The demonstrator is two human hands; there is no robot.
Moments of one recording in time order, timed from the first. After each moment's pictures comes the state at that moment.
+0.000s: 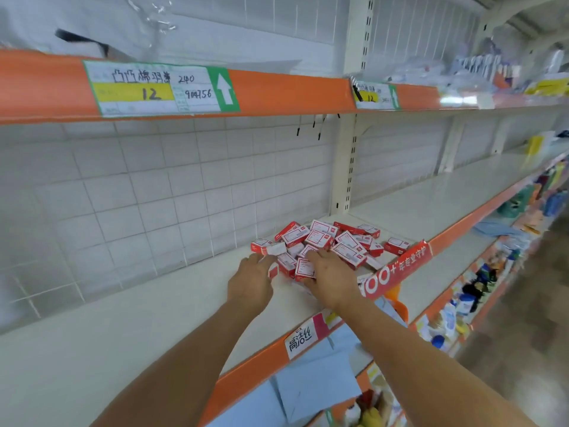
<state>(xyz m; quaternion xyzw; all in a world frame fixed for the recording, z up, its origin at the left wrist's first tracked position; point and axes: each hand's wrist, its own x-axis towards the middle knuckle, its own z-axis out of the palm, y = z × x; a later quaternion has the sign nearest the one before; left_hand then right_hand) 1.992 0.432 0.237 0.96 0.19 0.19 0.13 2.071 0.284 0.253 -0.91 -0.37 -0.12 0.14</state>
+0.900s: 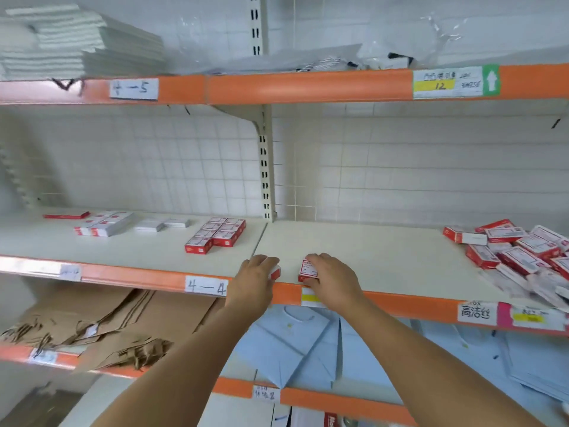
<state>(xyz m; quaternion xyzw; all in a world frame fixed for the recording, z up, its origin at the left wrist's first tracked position) 1.629 0.435 0.226 0.83 0.51 0.23 0.07 1.800 0.389 0.235 -0.70 -0.68 0.00 0.21</state>
